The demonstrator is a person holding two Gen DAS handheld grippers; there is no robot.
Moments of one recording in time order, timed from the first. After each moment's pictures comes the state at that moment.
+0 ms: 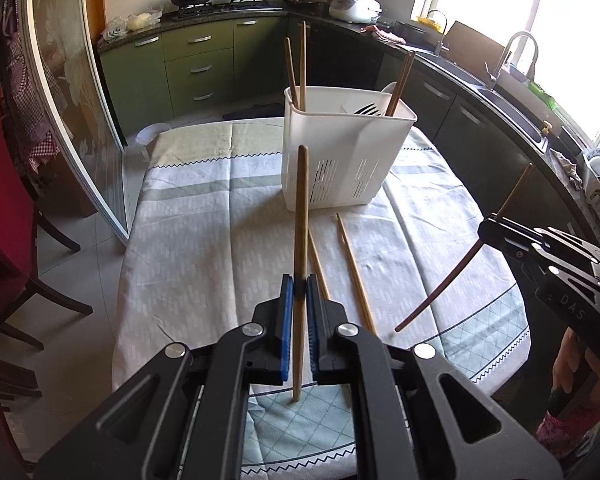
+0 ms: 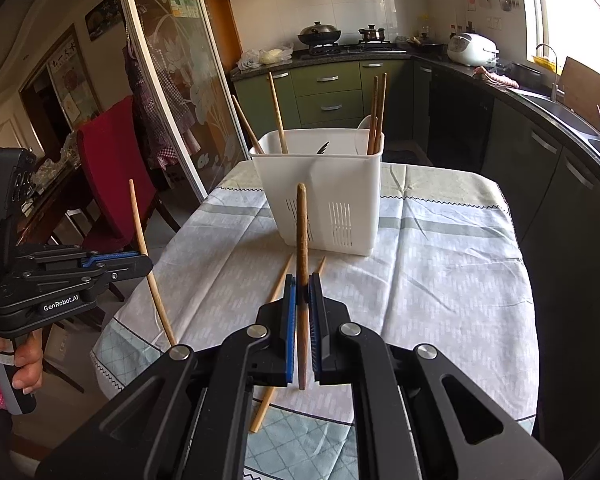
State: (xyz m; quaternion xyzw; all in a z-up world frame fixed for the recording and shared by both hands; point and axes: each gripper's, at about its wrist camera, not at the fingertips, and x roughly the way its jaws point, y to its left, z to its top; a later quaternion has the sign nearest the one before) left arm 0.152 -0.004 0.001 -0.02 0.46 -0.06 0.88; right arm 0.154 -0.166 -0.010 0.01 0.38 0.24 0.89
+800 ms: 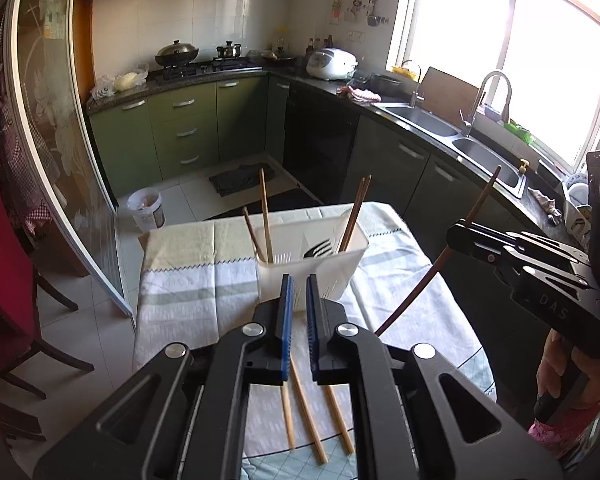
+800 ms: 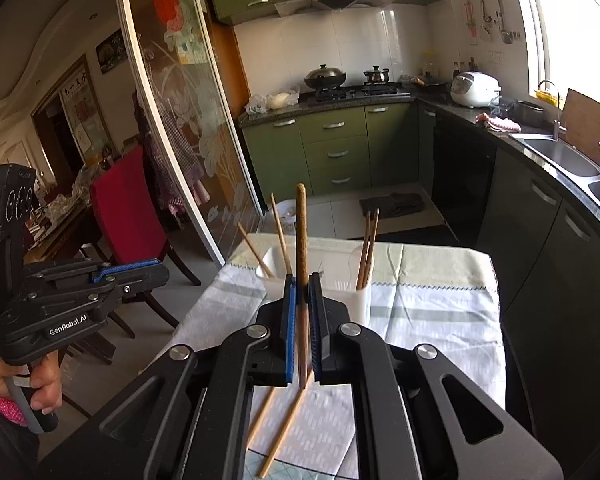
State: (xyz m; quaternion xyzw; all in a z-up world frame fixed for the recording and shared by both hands) left arm 0.193 -0.026 0.116 -0.01 0.37 -0.09 0.92; right arm 0.201 -0.187 0.106 0.03 0.32 0.25 0.91
